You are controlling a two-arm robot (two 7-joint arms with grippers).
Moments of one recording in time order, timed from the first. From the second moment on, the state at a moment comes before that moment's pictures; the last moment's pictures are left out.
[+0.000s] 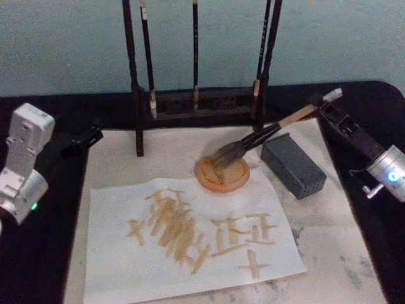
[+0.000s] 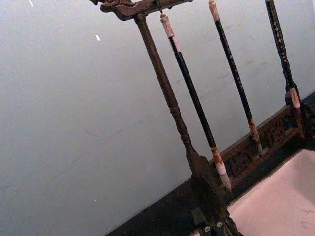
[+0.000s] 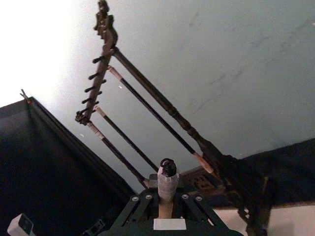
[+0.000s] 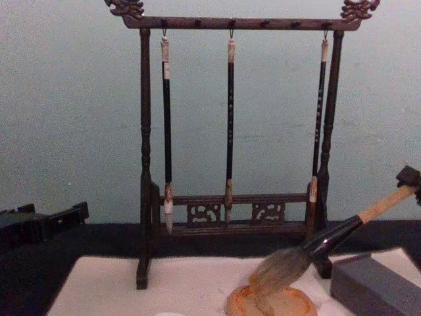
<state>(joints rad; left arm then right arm) -0.20 0.60 0.45 -1.41 -0.25 -0.12 0.03 0.46 0.44 -0.40 -0.86 1.32 0.13 0.94</state>
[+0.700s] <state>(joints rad) -0.20 0.60 0.45 -1.41 -0.25 -0.12 0.03 0.50 0.40 -0.37 -0.70 1.28 0.16 0.98</state>
